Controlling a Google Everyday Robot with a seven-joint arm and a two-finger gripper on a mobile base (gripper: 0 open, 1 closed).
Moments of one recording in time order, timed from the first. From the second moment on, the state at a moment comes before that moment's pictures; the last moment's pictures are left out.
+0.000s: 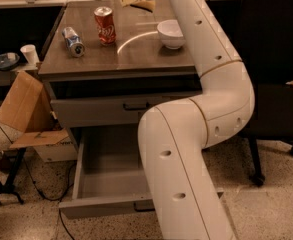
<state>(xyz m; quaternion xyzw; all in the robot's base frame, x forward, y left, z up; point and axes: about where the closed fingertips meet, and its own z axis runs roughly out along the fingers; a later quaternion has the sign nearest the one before) 0.918 0.002 0.974 -0.24 0.84 0.08 0.47</state>
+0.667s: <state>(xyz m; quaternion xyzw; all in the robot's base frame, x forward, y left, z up) 0.887 -0.053 1.024 -0.19 0.85 0.07 0.49</state>
